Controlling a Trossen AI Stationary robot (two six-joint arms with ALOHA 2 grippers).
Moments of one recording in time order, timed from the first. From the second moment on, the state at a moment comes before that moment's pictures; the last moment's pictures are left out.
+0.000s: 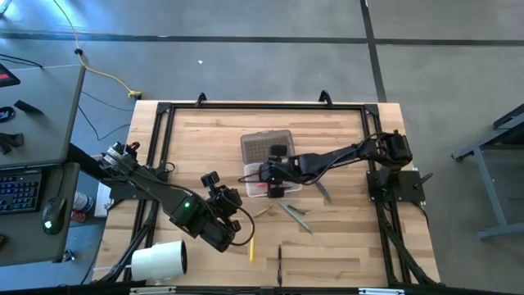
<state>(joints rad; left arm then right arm) -0.59 1.71 1.65 -1.30 -0.83 -0.84 0.06 1.88 1.26 -0.33 0.37 -0.11</state>
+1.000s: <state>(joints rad) -0.59 1.71 1.65 -1.28 -0.83 -0.84 0.43 1.88 1.12 -0.68 0.31 0.71</state>
